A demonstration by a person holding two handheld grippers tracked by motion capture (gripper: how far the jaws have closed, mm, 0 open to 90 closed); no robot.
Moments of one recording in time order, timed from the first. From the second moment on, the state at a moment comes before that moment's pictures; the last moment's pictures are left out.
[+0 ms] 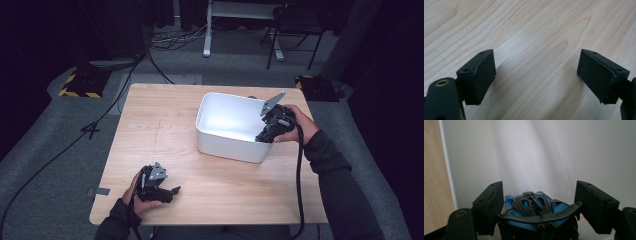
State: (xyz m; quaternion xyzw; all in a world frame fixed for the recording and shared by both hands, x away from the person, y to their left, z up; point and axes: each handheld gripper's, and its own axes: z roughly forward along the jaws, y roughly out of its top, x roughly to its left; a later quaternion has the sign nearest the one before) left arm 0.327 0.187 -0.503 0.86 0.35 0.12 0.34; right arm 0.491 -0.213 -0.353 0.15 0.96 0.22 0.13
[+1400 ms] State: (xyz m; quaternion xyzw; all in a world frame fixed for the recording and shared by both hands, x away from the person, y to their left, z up) left arm 0.328 0.187 -0.503 0.86 0.35 0.13 0.34; right arm 0.477 -0.224 -0.331 0.15 0.93 0.31 0.15
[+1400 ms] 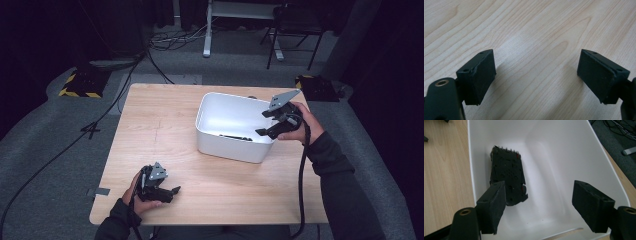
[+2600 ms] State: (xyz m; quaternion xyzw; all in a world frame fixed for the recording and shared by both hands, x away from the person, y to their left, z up) left arm 0.328 0.187 -0.503 0.86 0.35 0.13 0.34; right arm 0.460 -0.234 -0.337 0.21 0.87 0.38 0.24
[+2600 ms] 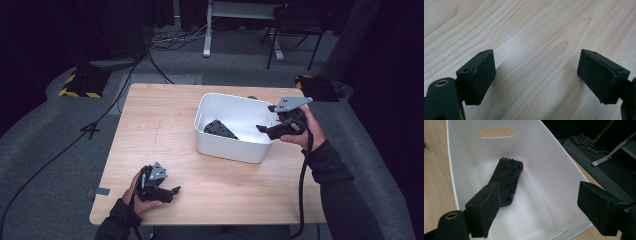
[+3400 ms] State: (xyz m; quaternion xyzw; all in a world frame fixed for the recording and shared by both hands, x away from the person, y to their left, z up) left arm 0.328 0.187 -0.502 0.86 0.35 0.13 0.34; right arm 0.441 -0.260 -0.344 0.24 0.85 0.40 0.25
